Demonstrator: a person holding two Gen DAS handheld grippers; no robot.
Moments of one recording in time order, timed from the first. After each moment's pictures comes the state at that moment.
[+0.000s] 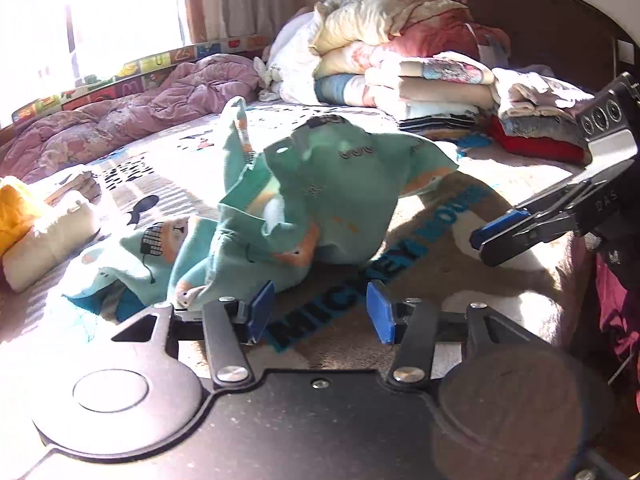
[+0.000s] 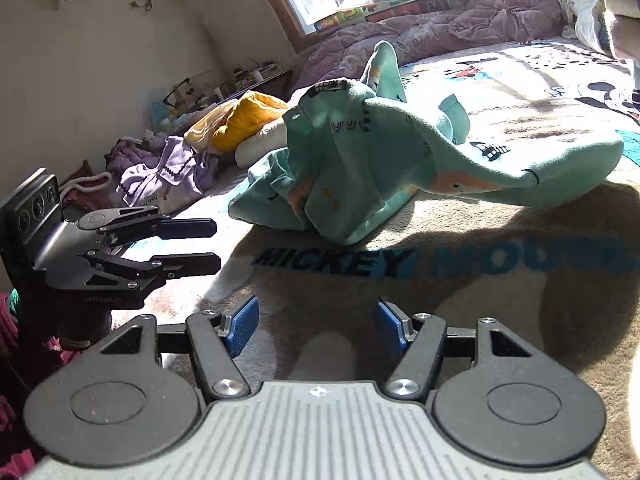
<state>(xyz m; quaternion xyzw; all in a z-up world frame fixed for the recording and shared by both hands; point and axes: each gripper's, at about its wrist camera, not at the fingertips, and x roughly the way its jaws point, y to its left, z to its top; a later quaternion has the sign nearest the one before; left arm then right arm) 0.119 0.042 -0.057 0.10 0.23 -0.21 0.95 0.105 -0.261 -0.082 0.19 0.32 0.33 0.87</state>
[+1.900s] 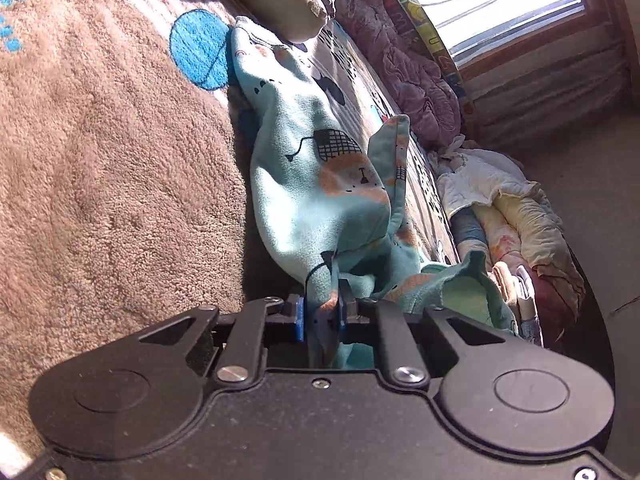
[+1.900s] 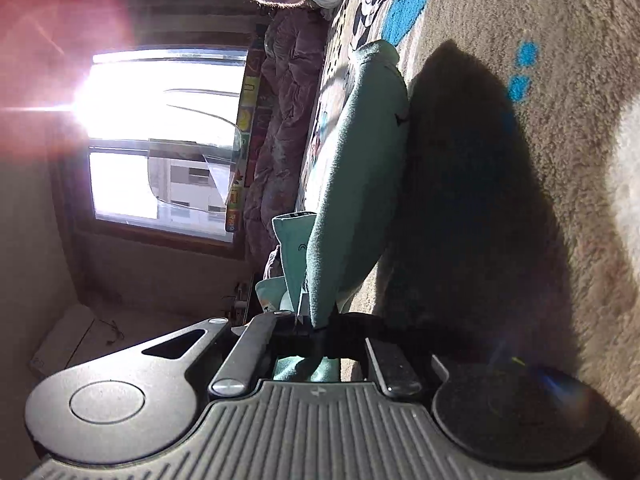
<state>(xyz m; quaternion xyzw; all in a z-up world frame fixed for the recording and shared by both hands) 0.158 0.122 -0.111 -0.44 0.31 -0.09 0.84 0.183 -0.328 -0.183 0.62 0.22 0.18 0.73</state>
